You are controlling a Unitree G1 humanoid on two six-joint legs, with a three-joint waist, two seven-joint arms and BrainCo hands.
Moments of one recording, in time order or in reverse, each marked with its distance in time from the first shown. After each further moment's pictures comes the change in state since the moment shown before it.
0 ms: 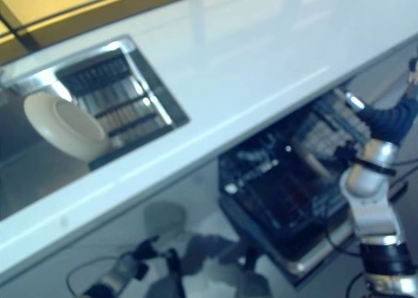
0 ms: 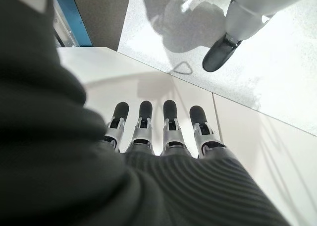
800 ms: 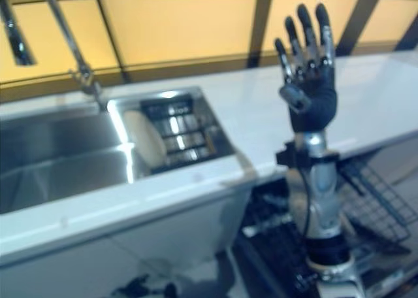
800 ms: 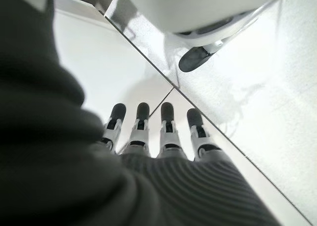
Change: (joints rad) left arm 0.112 -0.020 0.069 0.159 -0.021 -0.061 0.022; right arm -0.165 0.283 0.170 -0.151 0.505 0.106 0.592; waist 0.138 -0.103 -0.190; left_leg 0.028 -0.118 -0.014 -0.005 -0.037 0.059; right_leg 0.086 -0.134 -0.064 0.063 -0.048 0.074
